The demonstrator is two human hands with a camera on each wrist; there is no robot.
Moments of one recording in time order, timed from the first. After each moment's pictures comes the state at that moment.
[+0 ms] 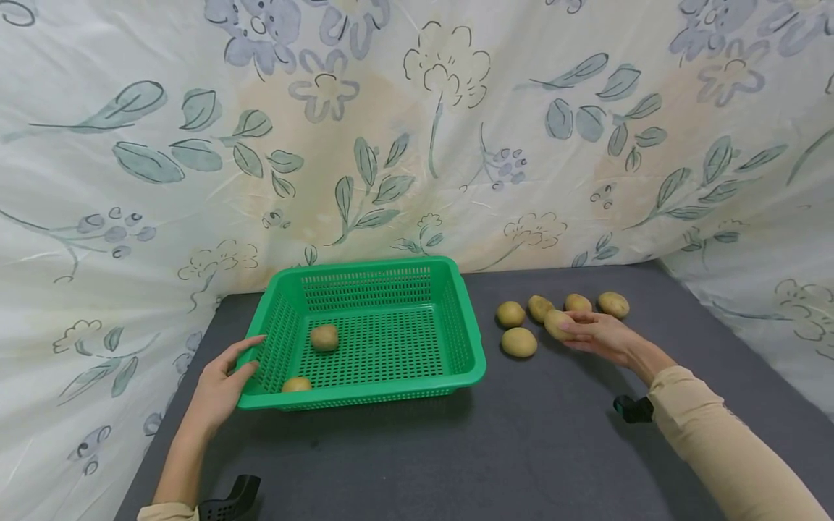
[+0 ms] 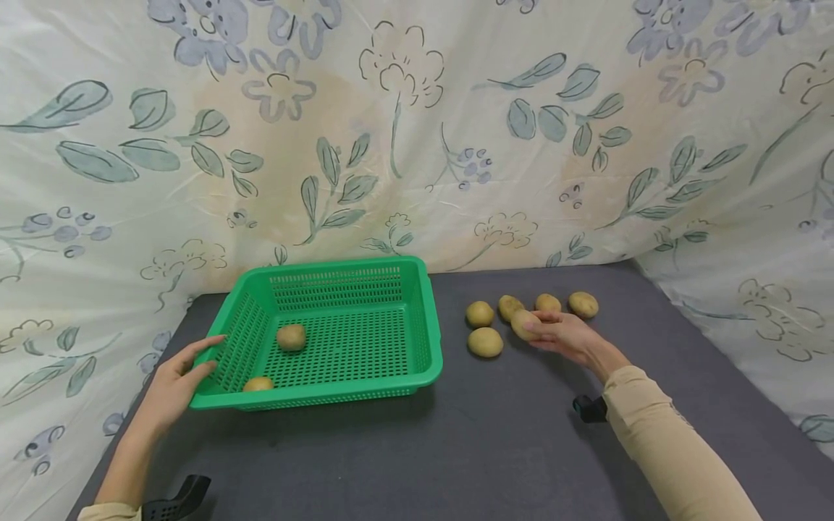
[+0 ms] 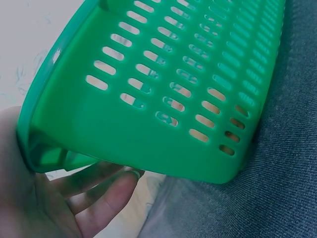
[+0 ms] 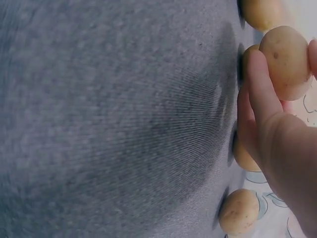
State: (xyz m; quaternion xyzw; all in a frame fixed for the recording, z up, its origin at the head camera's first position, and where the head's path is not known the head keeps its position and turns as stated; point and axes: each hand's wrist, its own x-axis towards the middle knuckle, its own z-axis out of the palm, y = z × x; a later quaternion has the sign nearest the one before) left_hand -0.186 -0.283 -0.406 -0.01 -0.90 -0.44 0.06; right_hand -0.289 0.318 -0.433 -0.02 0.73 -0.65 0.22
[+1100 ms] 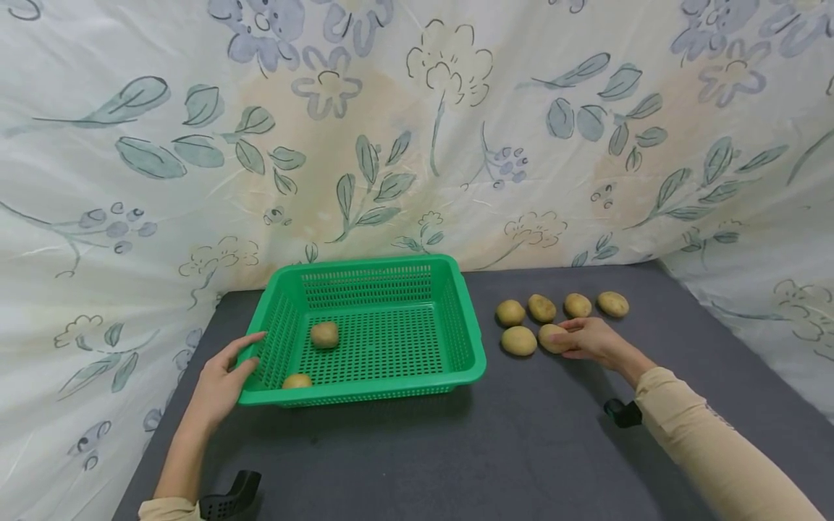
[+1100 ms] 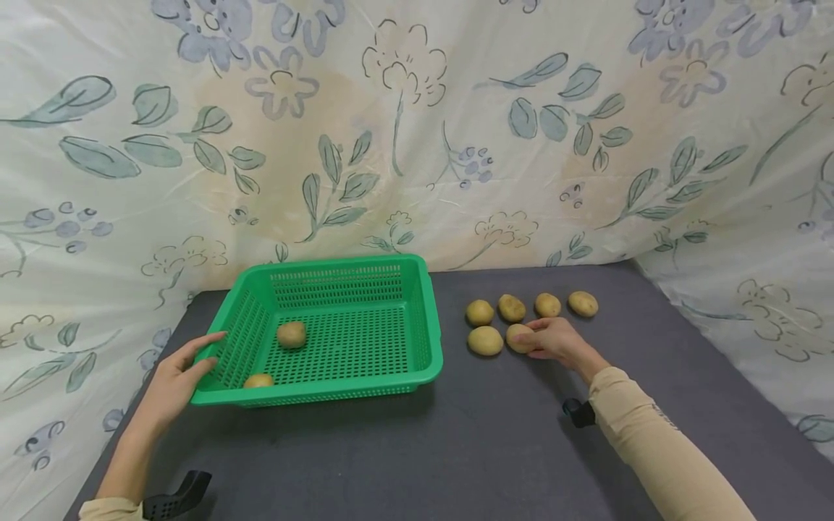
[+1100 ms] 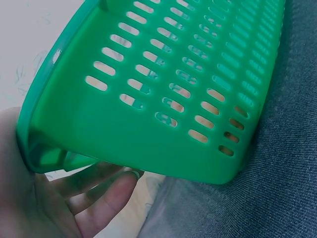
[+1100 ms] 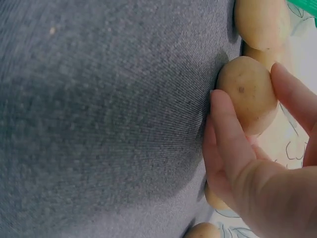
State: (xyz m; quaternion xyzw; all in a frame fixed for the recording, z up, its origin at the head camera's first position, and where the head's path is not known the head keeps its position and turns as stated) left_hand -0.186 -0.283 -0.406 -0.01 -0.89 -0.45 0.06; right_hand -0.278 0.290 -0.430 0.04 0.83 -0.53 0.18
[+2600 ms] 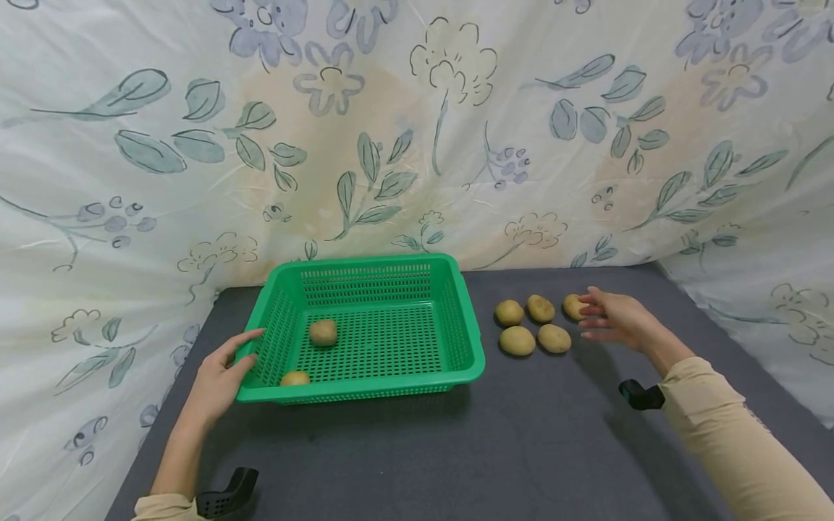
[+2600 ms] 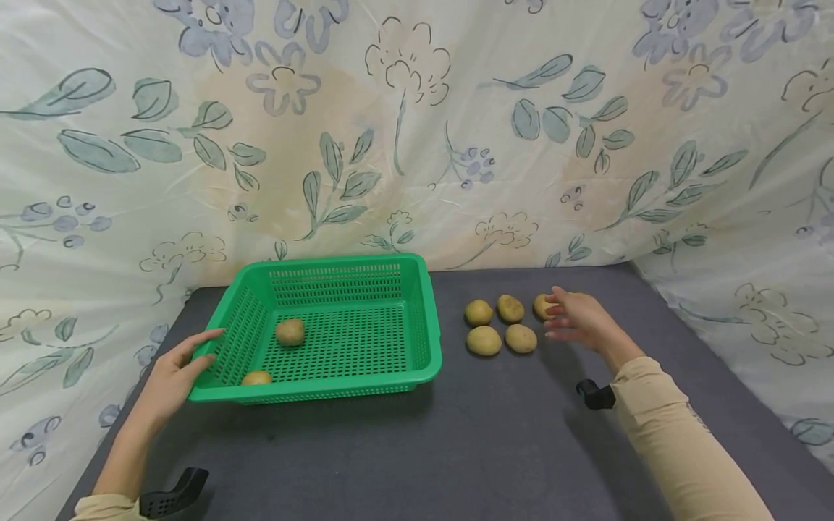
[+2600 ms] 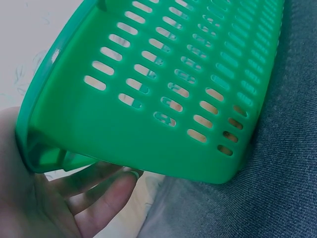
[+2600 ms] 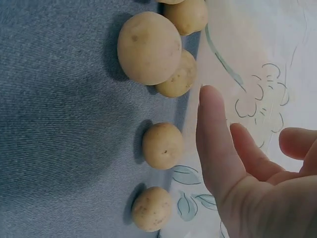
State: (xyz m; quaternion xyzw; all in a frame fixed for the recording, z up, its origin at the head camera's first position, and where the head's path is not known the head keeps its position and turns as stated) left_hand -0.188 -0.285 -0.406 -0.01 -0.90 -0.44 0.05; right_hand -0.283 0.316 -0.382 0.07 0.80 -0.57 0.17
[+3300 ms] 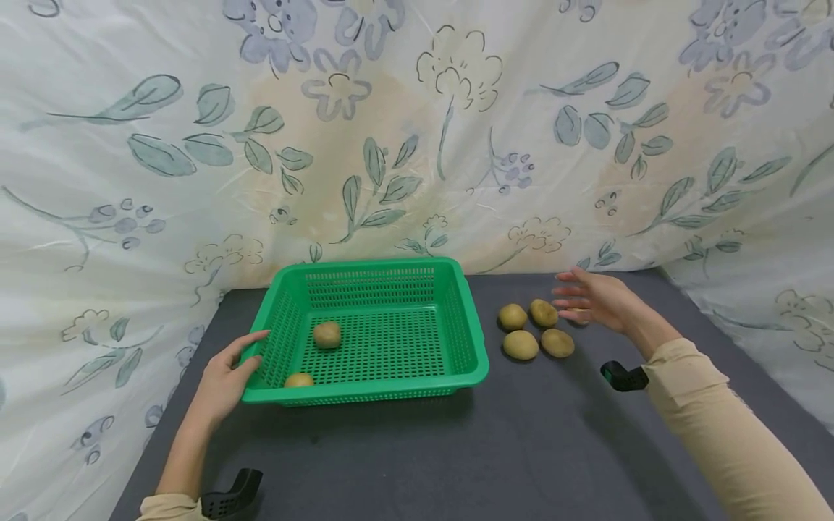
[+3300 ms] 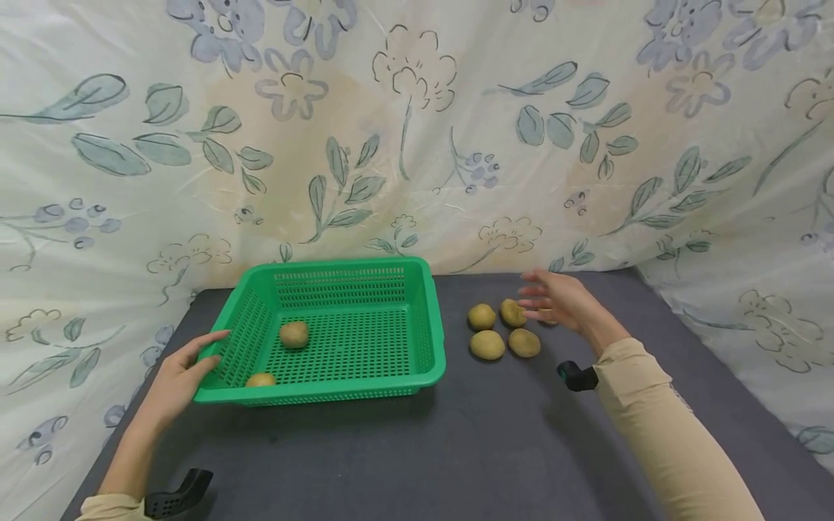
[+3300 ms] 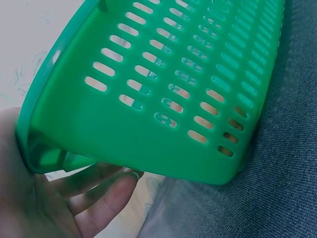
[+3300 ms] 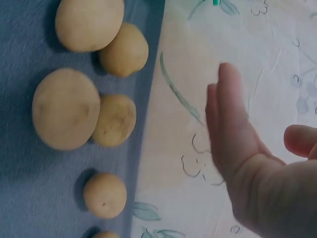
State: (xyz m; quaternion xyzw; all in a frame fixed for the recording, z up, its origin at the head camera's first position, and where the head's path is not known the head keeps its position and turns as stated) left_hand -0.186 -0.285 -0.406 -0.02 -0.89 -0.46 0.05; right_hand -0.300 0.275 -0.346 0.04 0.76 -0.62 0.18
